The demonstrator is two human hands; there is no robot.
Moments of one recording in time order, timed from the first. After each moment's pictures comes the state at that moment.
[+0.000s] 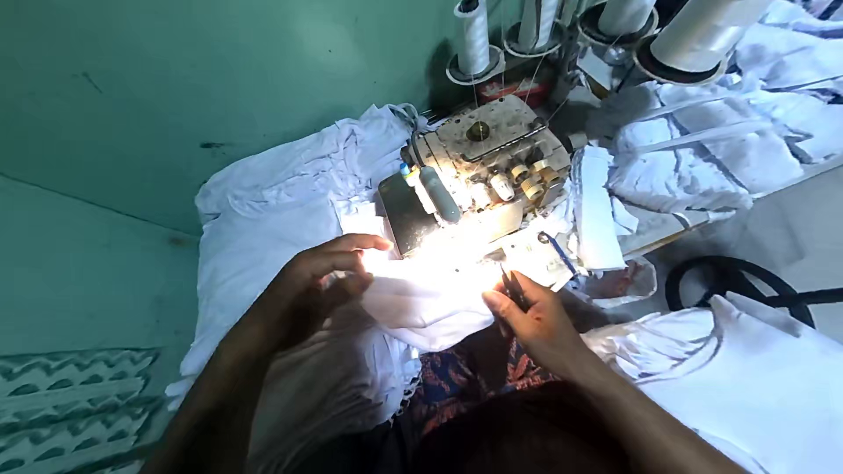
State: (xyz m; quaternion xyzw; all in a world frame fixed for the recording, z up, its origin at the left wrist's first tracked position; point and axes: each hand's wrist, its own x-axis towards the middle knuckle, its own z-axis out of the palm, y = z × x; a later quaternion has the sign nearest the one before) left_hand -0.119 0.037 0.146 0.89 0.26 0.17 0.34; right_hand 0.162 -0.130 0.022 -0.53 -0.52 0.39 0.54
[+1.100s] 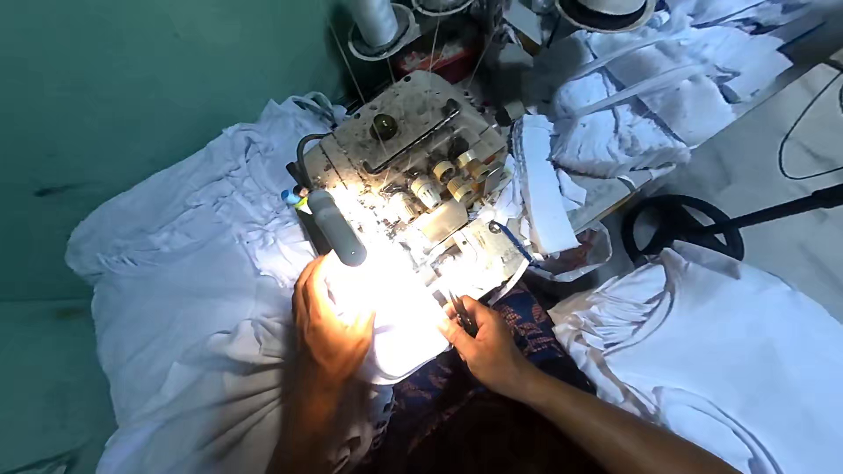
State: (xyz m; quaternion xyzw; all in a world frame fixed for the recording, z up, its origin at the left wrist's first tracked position) left_hand -0.043 0.013 0.026 0.83 0.48 0.27 0.12; right_hand 0.141 -0.137 -0.027 -0.57 -0.33 0.49 0.58
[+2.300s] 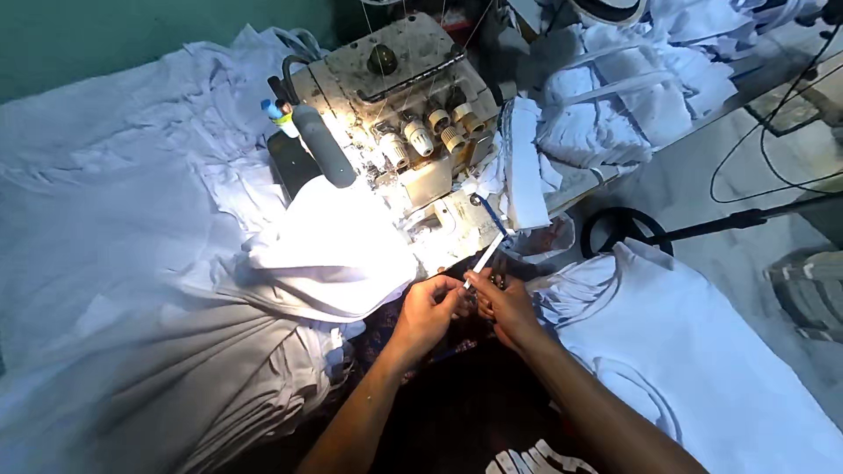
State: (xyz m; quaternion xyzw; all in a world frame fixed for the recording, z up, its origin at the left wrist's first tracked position) left_hand 0.046 -0.089 -0.041 0.62 0.37 0.12 0.68; right_hand 0.191 -0.180 -0.060 -0.57 -0.12 0.52 0.63
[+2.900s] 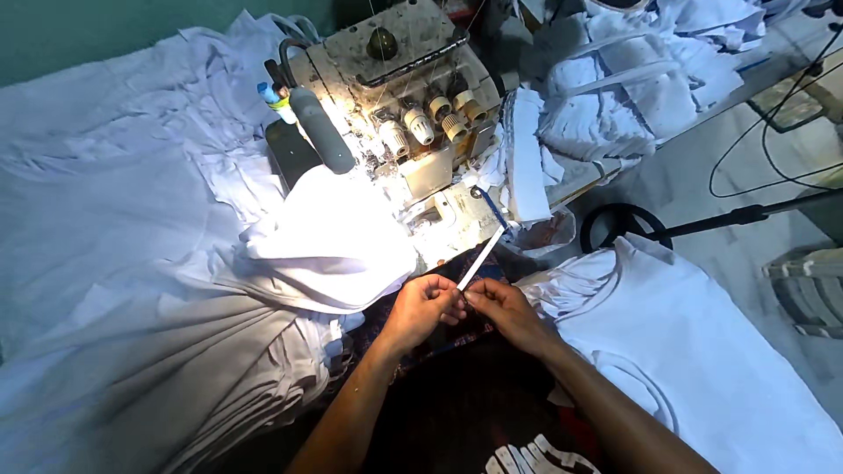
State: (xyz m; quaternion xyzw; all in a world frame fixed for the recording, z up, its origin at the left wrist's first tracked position) left_hand 0.037 -0.086 -0.031 0.54 0.41 0.06 0.74; right_hand 0.208 -0.209 -0.067 -0.61 -0.40 0.51 0.47
